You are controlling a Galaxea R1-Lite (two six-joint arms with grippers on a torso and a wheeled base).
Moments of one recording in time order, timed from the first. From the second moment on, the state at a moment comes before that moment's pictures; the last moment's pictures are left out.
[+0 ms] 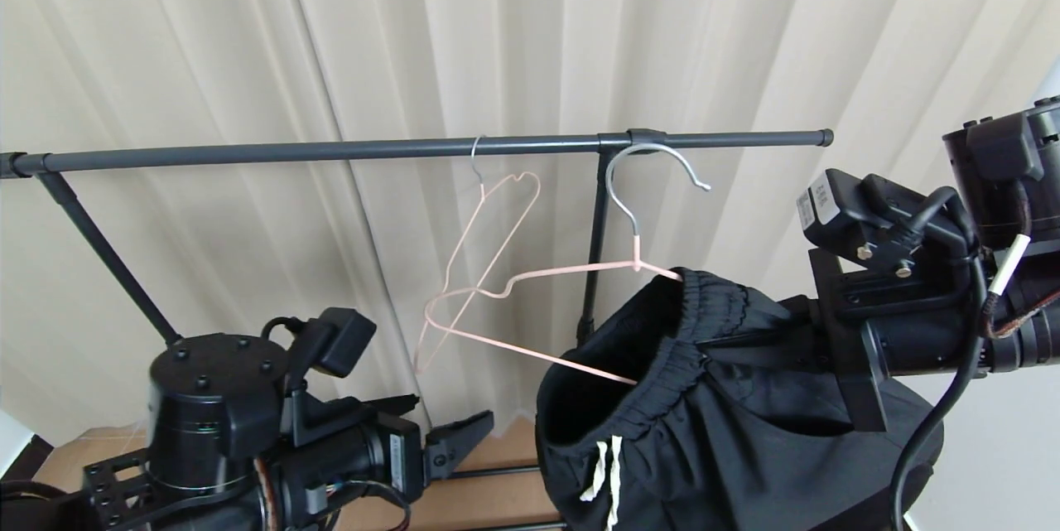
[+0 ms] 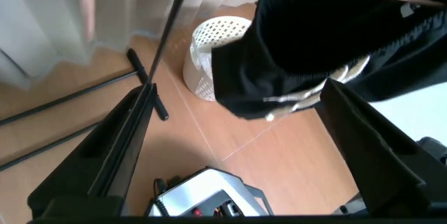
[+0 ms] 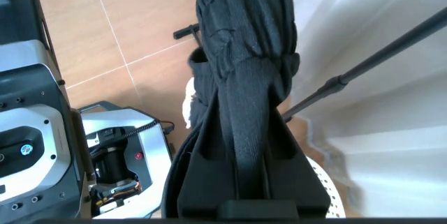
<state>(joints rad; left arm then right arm) -0.66 1.60 -0.36 -0.79 -0.03 -0.35 0.49 1.45 -1.03 0.23 0.50 -0.47</state>
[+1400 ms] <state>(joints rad) -0.76 1.93 -0.50 -0.97 0.16 -0.32 0.49 1.38 -0.94 0.23 0.50 -0.47</state>
